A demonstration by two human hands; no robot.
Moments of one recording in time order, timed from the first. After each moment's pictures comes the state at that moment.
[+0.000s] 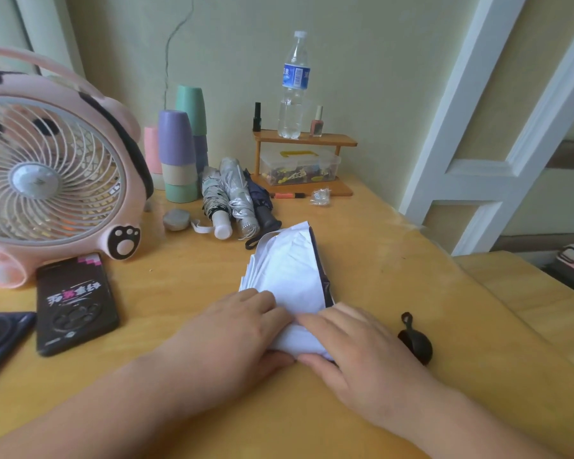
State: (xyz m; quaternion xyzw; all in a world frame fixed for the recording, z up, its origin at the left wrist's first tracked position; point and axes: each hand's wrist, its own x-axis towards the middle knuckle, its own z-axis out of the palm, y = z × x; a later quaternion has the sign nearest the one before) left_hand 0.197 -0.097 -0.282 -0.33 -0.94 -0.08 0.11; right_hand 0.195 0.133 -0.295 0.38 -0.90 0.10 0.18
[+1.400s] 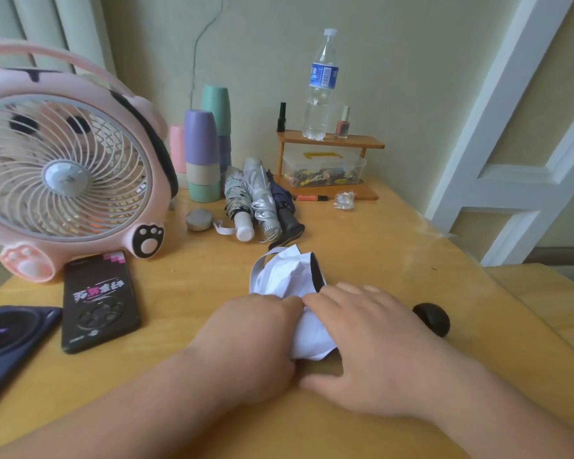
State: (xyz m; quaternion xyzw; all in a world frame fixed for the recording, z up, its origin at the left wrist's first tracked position) left_hand 0.194 -0.080 -0.261 -0.16 -0.99 -0.04 0.01; right_hand 0.185 0.102 -0.240 0.35 -0.93 -0.02 0.06
